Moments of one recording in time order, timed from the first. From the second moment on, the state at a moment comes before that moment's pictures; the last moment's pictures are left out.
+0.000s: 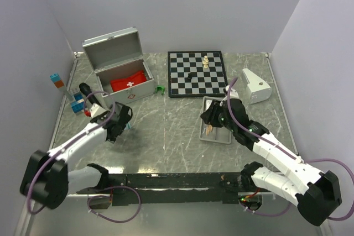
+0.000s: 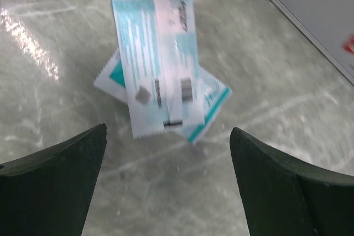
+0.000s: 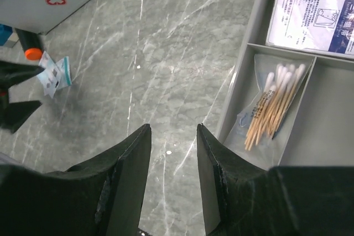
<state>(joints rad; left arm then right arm) -0.43 1.13 0.60 -0.59 -0.54 -1.38 0.57 0.91 0.64 -0.28 0.06 0.67</state>
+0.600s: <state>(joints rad) -0.32 1.41 0.71 -0.55 -0.45 -1.30 0.57 0.77 0.62 -0.28 -0.07 0.69</state>
